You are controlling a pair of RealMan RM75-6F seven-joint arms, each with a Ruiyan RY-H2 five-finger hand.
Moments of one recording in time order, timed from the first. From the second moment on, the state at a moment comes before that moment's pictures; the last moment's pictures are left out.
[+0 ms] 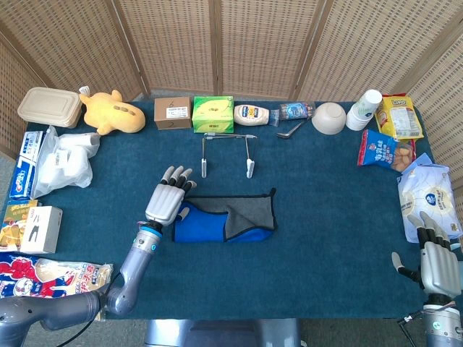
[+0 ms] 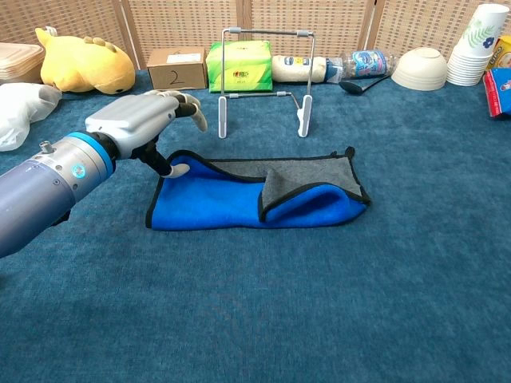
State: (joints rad) left arm -0.73 -1.84 -0.21 -1.25 1.14 1.11 0.48; right arm 0.04 -1.15 0.14 -1.81 -1.21 1.43 -0.06
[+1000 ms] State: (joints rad) left arm -0.78 -1.91 -0.25 -1.08 1.08 1.05 0.53; right arm 0.04 -1.15 0.14 -1.82 -1.21 1.44 -0.07
